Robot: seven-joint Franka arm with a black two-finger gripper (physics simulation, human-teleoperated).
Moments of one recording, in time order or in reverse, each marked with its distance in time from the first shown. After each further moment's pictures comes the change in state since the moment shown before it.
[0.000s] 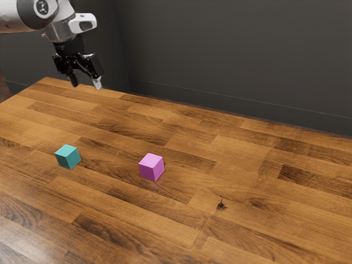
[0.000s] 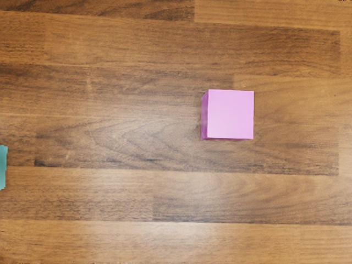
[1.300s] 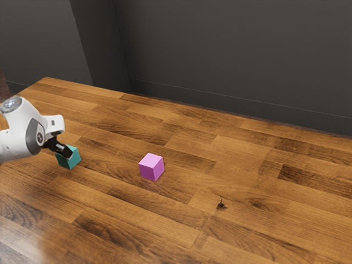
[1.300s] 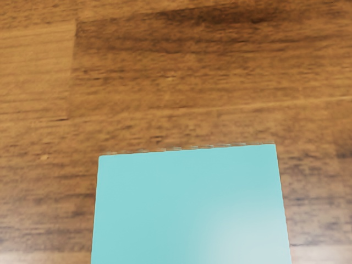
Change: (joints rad) arm 0.746 0.345 -0.419 -0.572 -0.055 1.283 0.560
